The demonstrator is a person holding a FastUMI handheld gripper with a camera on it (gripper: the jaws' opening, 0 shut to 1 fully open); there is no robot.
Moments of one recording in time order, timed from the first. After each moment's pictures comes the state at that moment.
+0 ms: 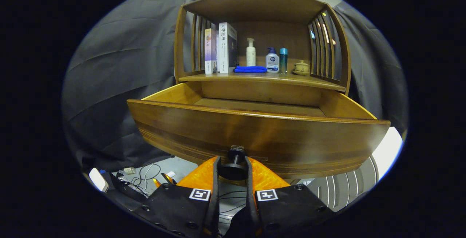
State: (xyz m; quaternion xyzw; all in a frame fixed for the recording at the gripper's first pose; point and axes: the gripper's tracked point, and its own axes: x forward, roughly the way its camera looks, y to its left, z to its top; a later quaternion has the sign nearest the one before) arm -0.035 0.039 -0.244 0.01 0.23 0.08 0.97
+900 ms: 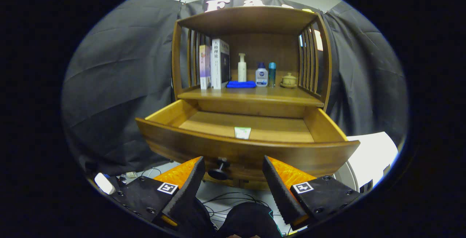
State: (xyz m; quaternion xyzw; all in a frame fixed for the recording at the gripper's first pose) arm -0.066 0.006 -0.156 0.01 0.20 0.07 0.98
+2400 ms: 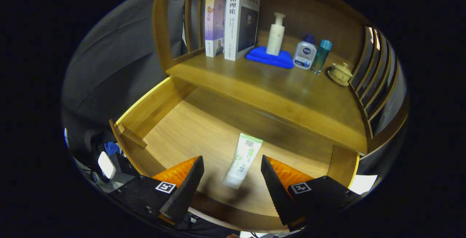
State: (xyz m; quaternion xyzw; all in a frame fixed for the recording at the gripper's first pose) arm 0.099 0.013 -0.183 -0.08 0.44 0.17 0.88
